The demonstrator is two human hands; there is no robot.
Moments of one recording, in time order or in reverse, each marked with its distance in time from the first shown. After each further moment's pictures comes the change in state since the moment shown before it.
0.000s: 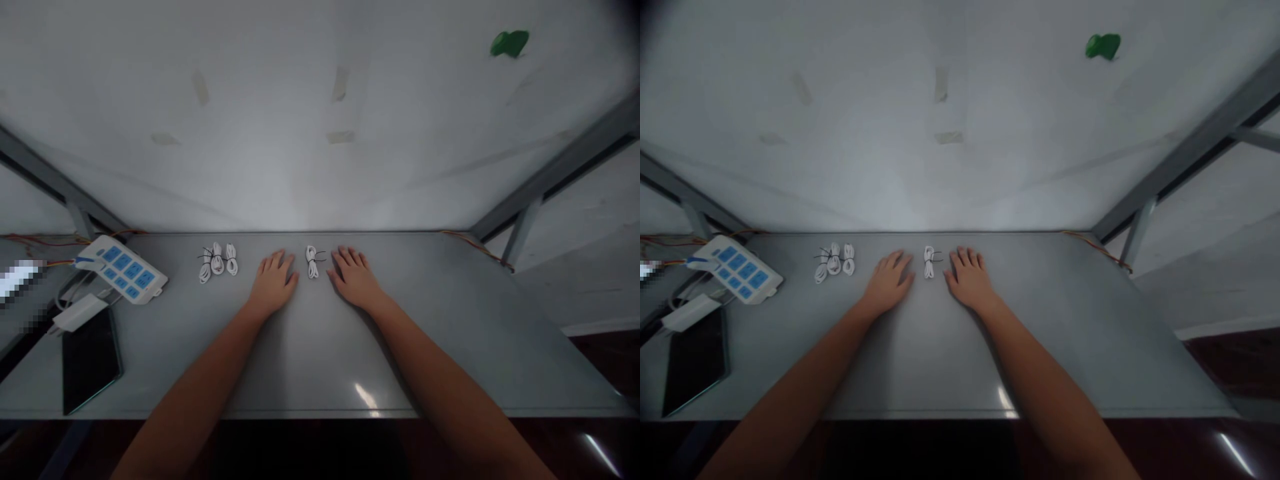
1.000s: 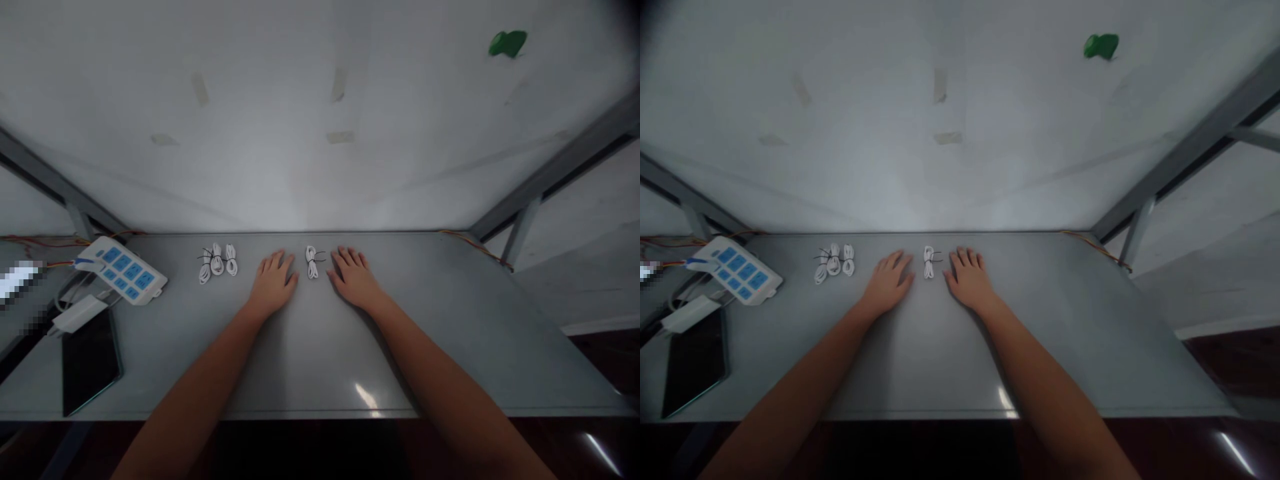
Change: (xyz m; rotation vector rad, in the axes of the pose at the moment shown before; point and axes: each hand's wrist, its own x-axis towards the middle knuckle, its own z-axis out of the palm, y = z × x) left_hand 0.000 -0.003 0.003 -0.006 0.021 0.021; right_hand 0.000 0.001 0.001 -0.004 0.009 -0.004
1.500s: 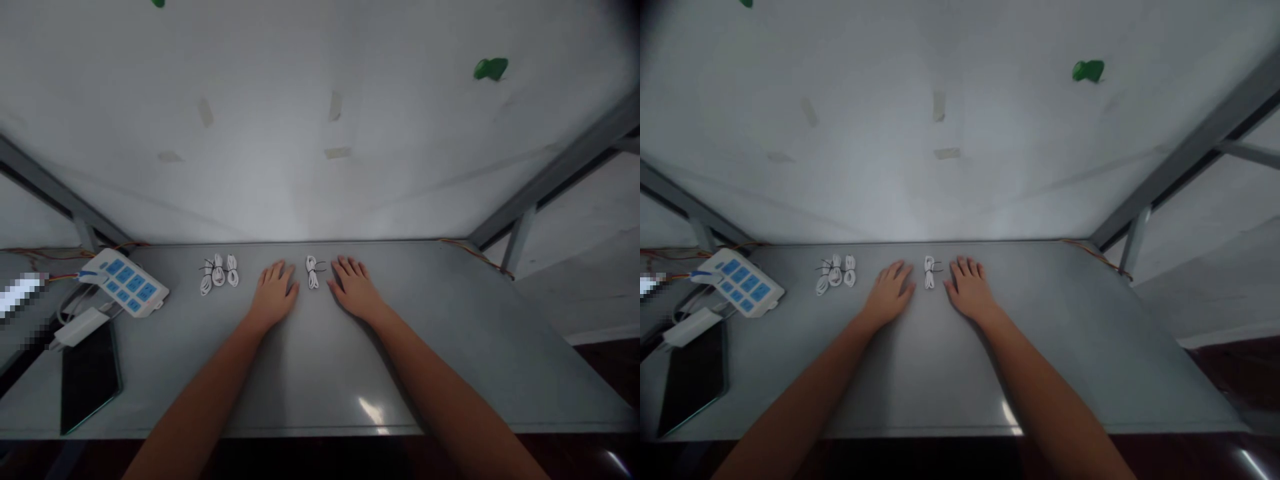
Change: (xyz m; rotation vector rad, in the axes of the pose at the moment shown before) left_hand -0.001 -0.002 0.005 -0.002 0.029 -0.001; right_hand 0.000 0.000 0.001 0.017 0.011 -0.005
